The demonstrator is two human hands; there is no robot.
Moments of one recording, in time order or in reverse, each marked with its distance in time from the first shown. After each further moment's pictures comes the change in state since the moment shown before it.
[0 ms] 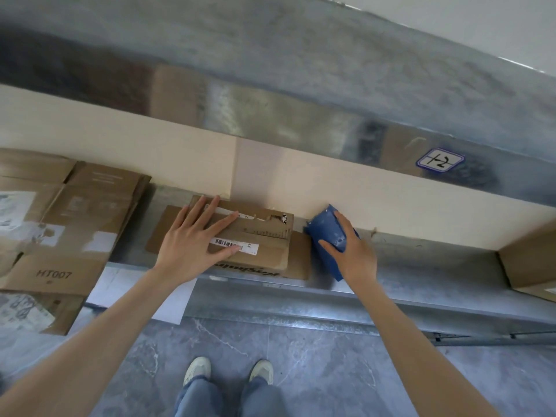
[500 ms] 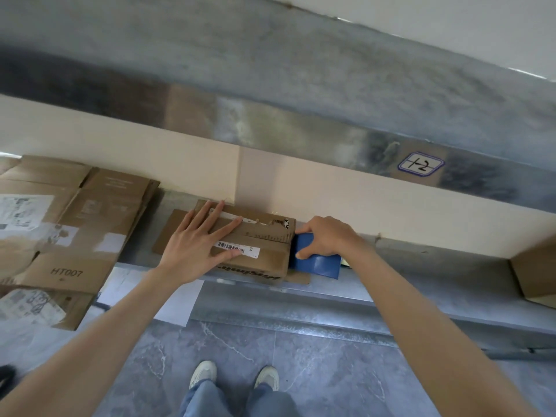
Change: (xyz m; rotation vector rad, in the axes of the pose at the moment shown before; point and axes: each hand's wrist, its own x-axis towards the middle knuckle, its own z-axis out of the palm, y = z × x) left_hand 0.000 -0.001 -0.005 0.066 -0.060 0.023; right_hand 0.031 -0.086 -0.044 -0.232 -0.558 -0.269
